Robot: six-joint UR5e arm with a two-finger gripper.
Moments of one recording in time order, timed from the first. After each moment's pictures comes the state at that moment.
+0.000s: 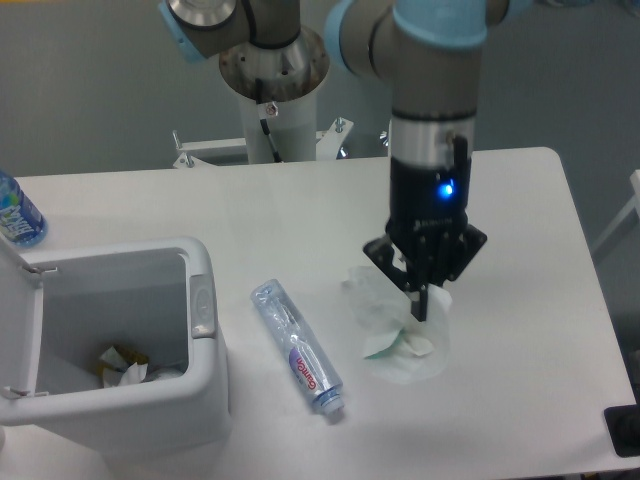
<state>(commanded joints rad) 2.45 -1.76 -1.34 -0.88 1.20 0.01</state>
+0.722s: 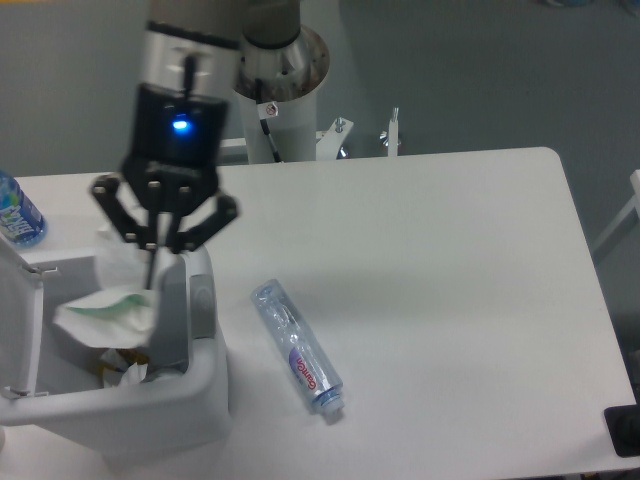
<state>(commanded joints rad) 2.14 -1.73 -1.46 -0.88 1.19 0.02</state>
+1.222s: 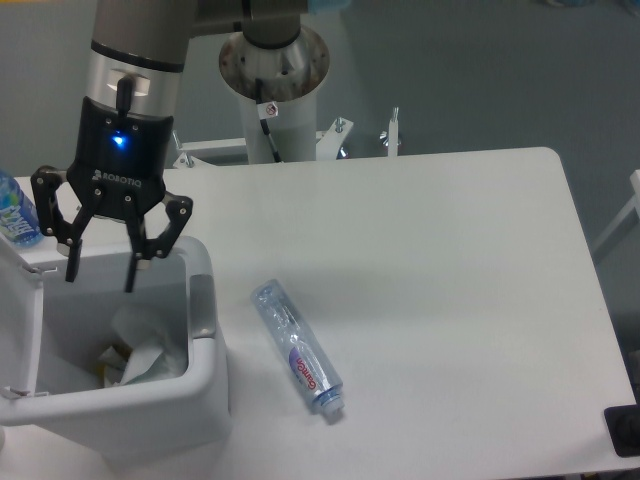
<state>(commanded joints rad) 2.24 -1.73 -1.45 -0.89 1.19 -0.05</state>
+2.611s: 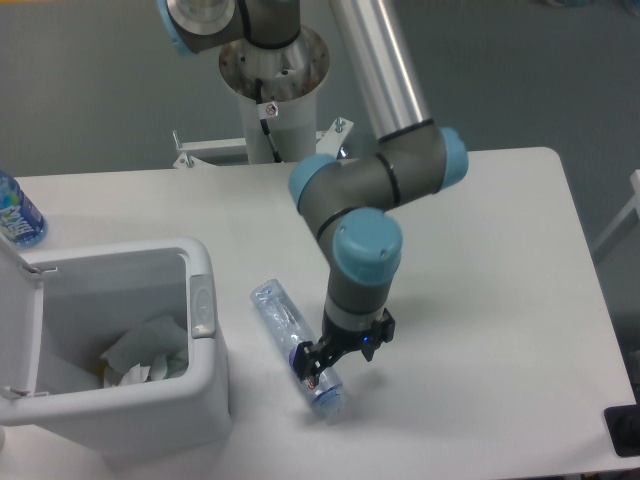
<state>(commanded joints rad) 2.35 -2.16 -1.56 -0.88 1.48 -0.07</state>
